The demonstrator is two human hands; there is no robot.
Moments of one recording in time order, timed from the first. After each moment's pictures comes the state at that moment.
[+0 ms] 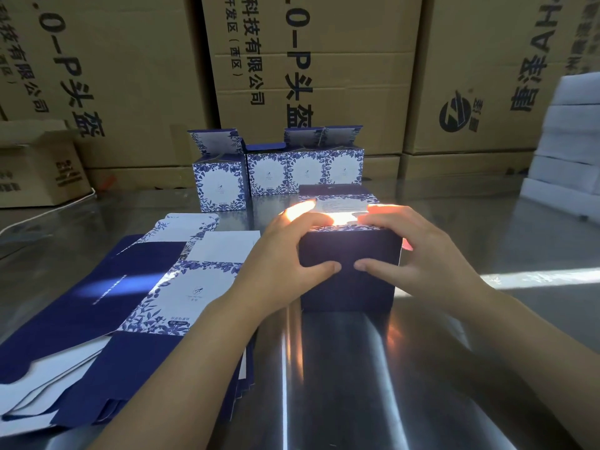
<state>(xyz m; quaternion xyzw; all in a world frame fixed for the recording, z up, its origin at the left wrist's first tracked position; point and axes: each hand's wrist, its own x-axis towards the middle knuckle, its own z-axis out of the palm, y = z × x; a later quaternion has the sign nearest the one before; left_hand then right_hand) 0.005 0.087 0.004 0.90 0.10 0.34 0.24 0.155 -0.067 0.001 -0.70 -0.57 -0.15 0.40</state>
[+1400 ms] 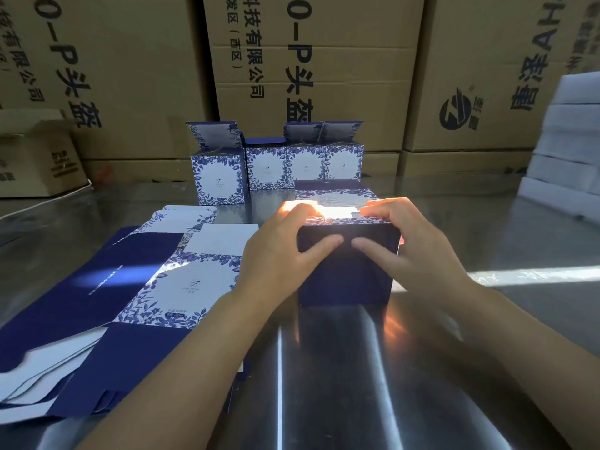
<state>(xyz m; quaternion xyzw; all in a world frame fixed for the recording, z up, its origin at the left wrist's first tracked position) 0.020 0.088 -0.007 0.87 0.16 0.42 0.17 0.157 -0.056 -0.008 -0.73 -0.52 -0.18 0.41</state>
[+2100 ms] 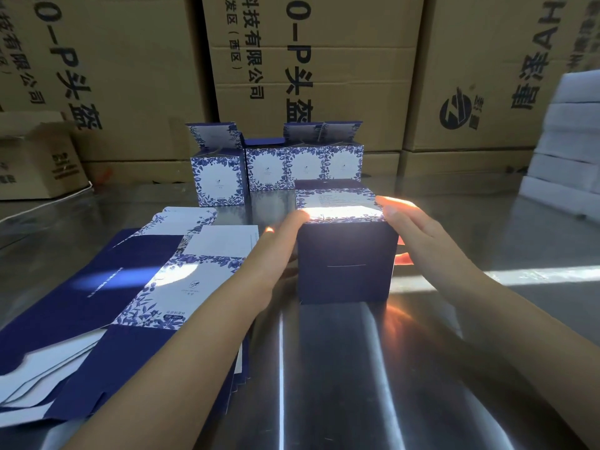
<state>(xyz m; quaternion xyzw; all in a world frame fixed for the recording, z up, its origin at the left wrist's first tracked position) 0.024 0.093 -0.001 0.67 0.27 0.25 0.64 0.161 -0.060 0.002 -0.69 -0.43 0.09 0.58</state>
